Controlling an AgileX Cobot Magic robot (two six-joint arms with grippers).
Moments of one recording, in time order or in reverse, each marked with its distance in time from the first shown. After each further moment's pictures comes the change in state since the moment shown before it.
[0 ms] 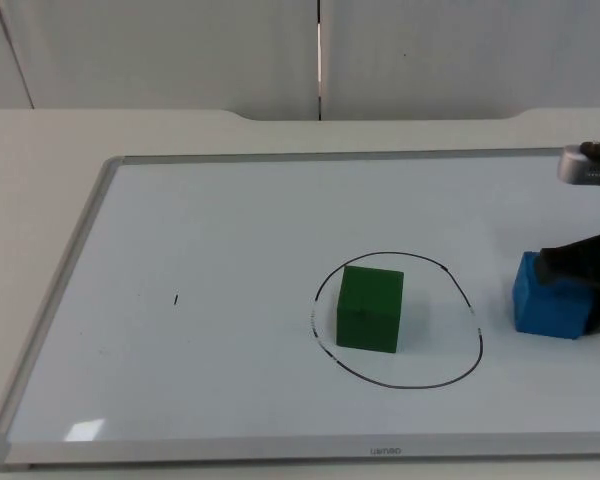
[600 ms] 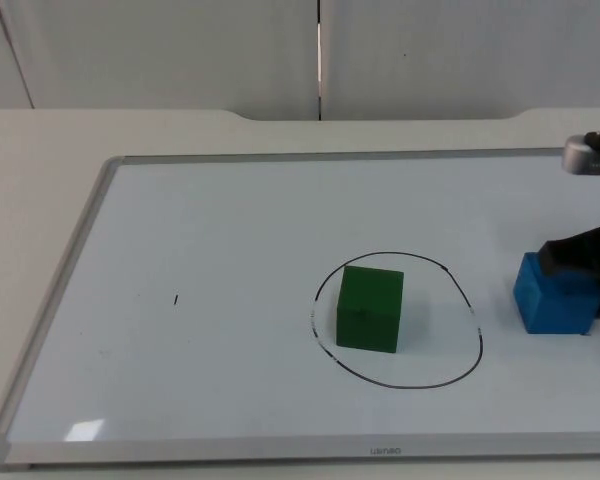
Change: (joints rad) right arm -0.017 0.000 0.000 -0.029 -0.049 -0.008; left arm 0.000 0.000 0.000 0.000 0.000 0.000
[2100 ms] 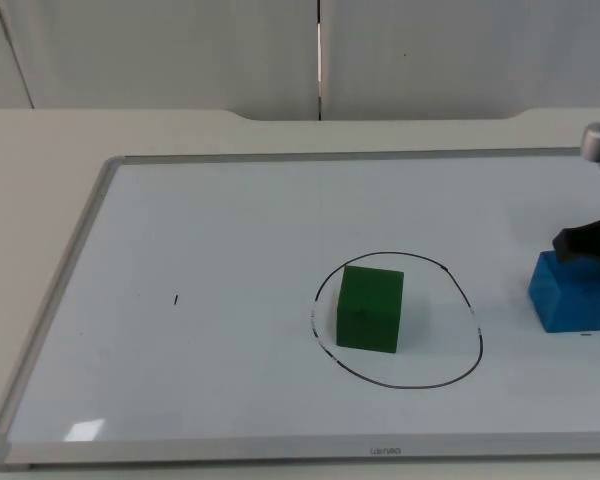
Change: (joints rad) right arm -0.041 0.000 0.002 -0.025 -0.053 -0.015; left arm 0.000 0.000 0.000 0.000 0.000 0.001
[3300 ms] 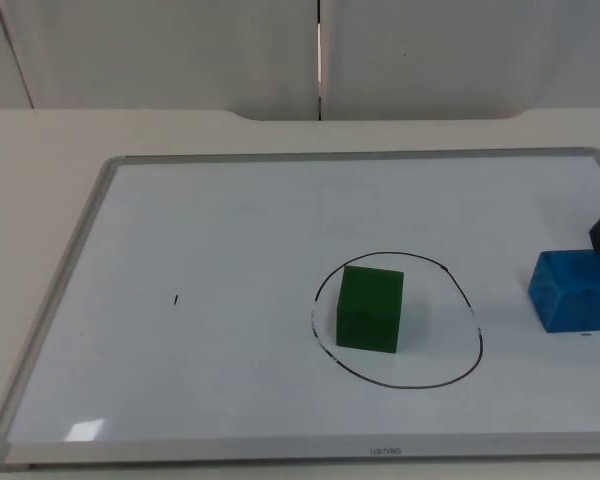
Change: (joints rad) right arm -0.080 -0.012 0.000 -0.014 0.008 0.017; left arm 0.000 0.000 0.000 0.000 0.000 0.002
